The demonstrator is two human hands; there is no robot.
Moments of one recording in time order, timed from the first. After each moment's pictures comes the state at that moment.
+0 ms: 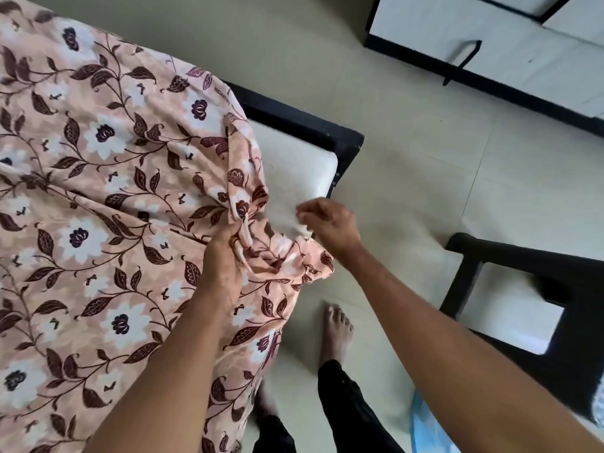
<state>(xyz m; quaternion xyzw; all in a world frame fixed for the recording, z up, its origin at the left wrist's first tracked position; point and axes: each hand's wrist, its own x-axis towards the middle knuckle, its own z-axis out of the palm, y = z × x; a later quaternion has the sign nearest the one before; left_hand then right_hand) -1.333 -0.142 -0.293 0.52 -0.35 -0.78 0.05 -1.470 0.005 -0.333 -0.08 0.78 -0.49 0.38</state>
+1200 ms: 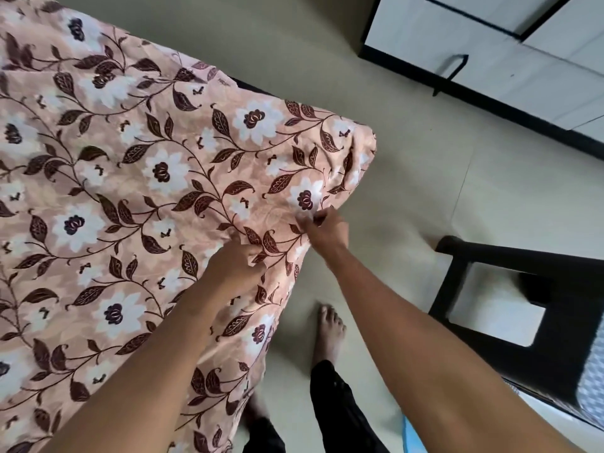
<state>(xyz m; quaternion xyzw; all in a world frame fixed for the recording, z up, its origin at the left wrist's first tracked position) -1.299 -0.138 -0.291 0.34 -0.82 -0.34 -0.30 -1.445 0.003 -0.372 0.03 0.87 -0.36 0.33</state>
